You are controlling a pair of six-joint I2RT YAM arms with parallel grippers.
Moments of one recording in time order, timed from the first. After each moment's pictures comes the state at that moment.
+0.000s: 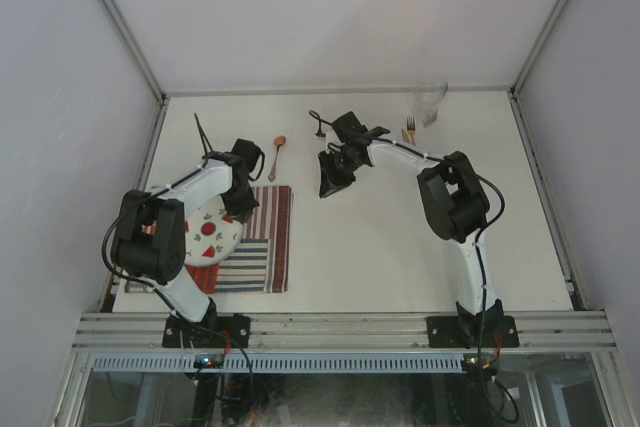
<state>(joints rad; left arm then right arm) -0.29 1.67 1.09 -0.84 -0.26 -0.70 0.58 2.16 1.67 -0.61 -0.49 0.27</state>
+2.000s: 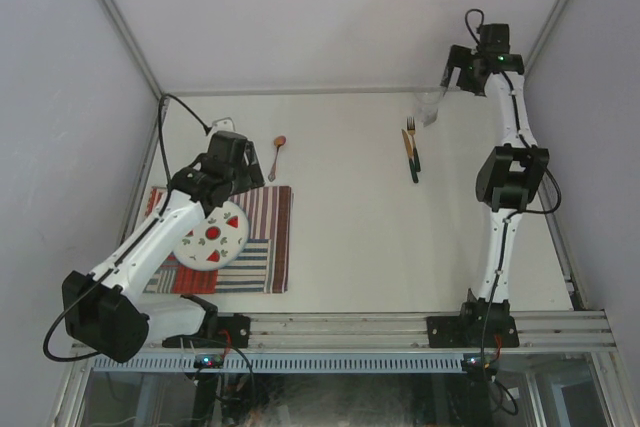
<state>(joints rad) -0.41 1.22 1.06 -0.64 -0.37 -0.54 -0.04 2.36 2.46 -0.87 -0.05 0.18</state>
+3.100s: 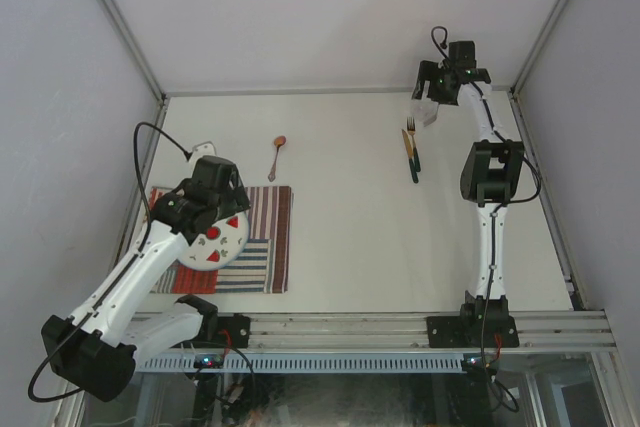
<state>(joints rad) -0.41 1.00 0.93 -0.80 -0.40 -0.63 -0.01 2.52 2.44 -0.73 -0.18 0.17</state>
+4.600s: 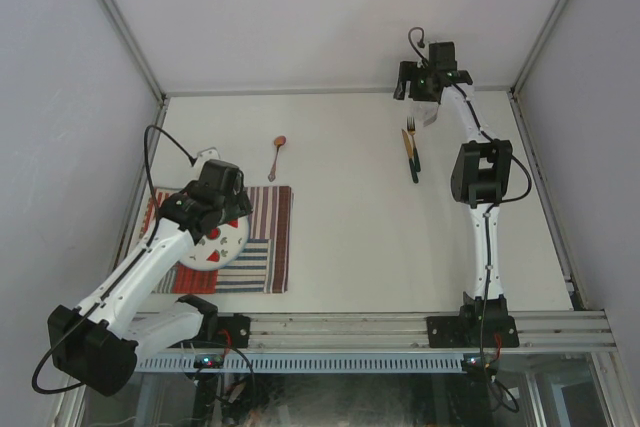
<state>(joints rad) -0.41 1.03 0.88 -0.77 -0.41 -0.65 0.08 2.51 2.42 -0.63 -0.21 0.14</state>
